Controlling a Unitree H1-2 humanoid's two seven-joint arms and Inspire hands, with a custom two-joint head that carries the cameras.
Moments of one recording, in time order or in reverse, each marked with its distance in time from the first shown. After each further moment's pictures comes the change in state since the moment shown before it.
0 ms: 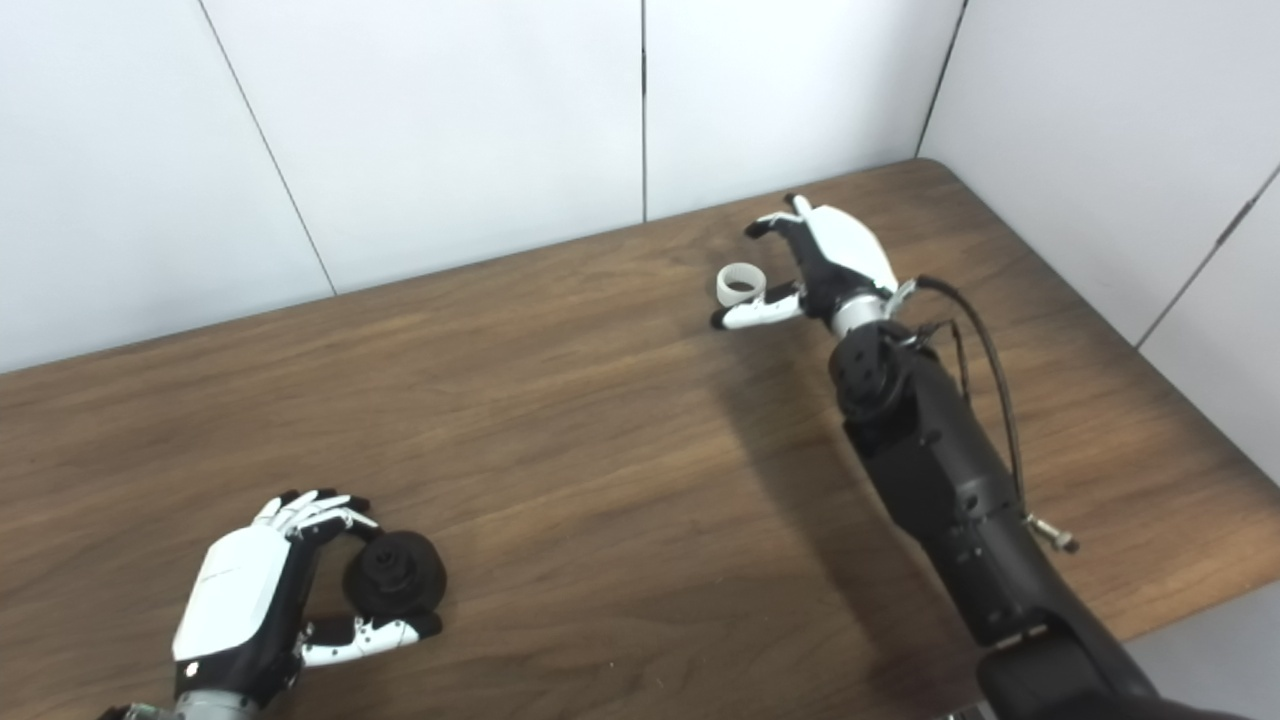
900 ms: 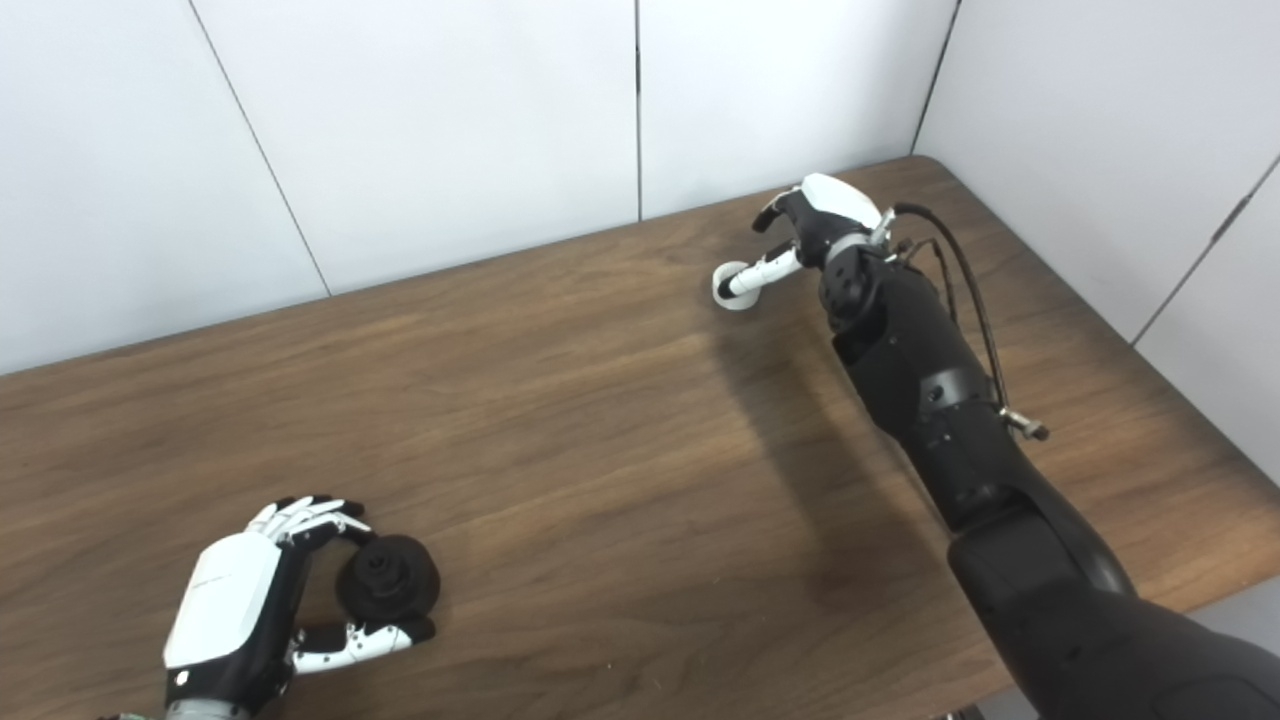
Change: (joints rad) left arm 0.008 0.003 0.013 0.009 -0.006 -0.038 0.016; right arm -0.200 -0.022 0.044 0.267 -0.104 0.001 0.156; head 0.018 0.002
